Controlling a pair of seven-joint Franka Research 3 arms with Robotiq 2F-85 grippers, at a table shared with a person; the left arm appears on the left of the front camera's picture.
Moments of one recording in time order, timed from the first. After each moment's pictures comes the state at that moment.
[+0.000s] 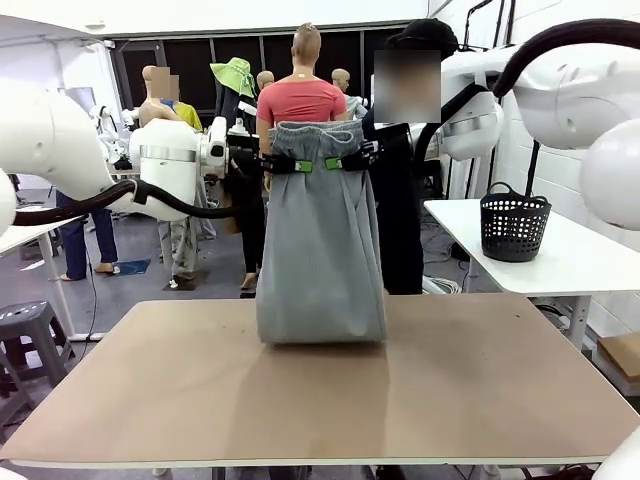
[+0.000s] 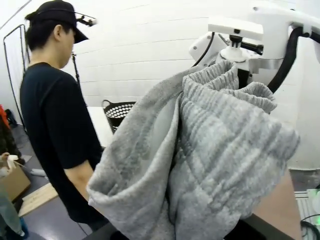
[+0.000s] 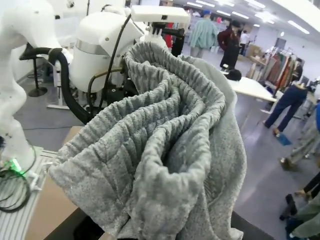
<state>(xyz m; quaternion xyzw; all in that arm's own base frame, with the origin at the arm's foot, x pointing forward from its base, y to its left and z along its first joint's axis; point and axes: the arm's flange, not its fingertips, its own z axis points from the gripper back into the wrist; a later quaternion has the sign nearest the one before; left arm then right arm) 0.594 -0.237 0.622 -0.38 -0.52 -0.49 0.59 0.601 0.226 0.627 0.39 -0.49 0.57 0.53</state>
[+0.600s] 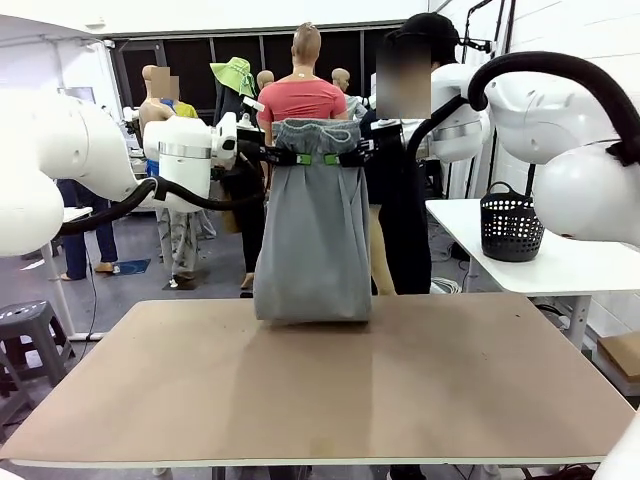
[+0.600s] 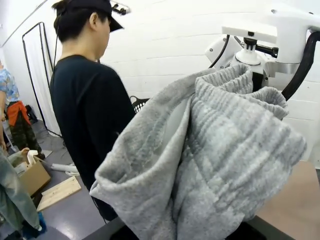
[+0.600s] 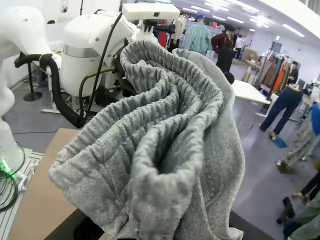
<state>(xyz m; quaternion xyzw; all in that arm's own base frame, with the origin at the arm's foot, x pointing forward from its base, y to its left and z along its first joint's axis) 0.642 -0.235 0.615 -0.35 -0.53 -0.47 0.61 0.660 0.227 0.606 0.40 -0.50 0.56 0.52</state>
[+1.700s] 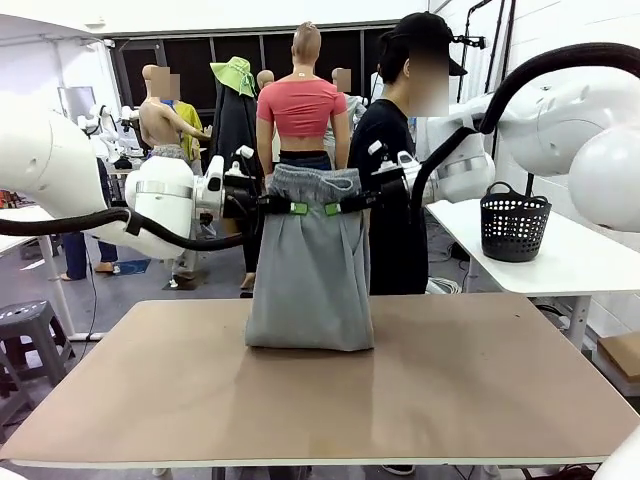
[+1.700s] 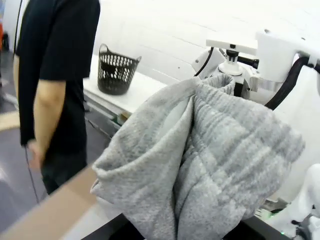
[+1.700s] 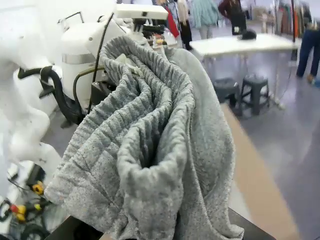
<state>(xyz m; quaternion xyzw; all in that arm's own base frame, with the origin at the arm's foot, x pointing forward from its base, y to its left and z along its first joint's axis) 0.544 -0.221 0.519 -0.48 -0.40 -0.36 0.69 0.576 0.230 0.509 0.50 -0.36 0.47 0.63</state>
